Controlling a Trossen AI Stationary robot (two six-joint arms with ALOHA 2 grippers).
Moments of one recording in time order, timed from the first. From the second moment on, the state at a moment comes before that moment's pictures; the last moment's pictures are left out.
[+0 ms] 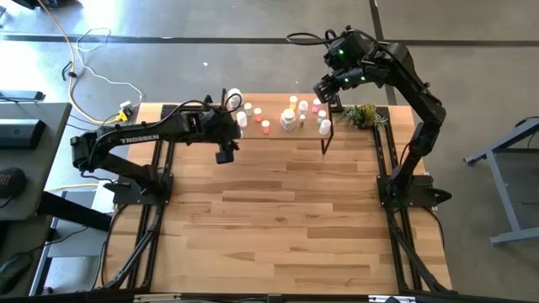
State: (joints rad) left arm 0.48 1.31 1.02 -0.65 -0.20 0.36; right arm -0.55 1.74 2.35 -1.52 0.18 0.22
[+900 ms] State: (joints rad) left arm 0.48 1.34 1.02 -0.66 -0.25 0.37; right arm -0.55 1.74 2.35 -1.52 0.18 0.22
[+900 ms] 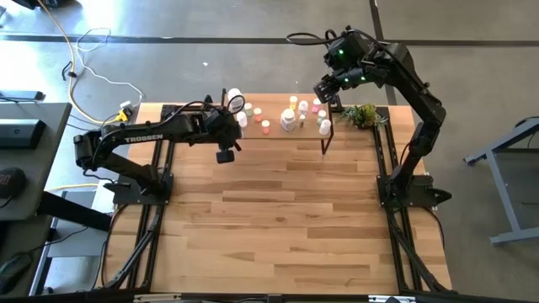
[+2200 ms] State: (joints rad) left arm 0.23 0.99 0.69 0.10 -0.35 -0.27; right arm -0.52 1.75 2.35 -1.44 -0.01 0.25
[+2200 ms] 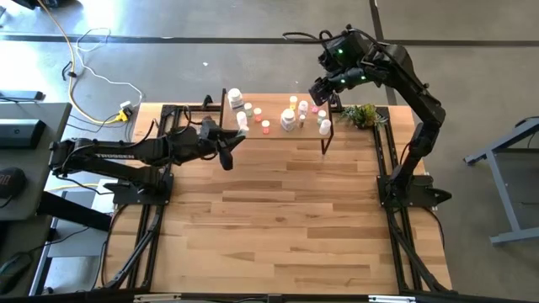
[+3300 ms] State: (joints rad) left arm 0.23 0.99 0.69 0.42 -0.08 -0.17; right arm -0.18 1.77 2.35 -1.03 -0.14 0.21
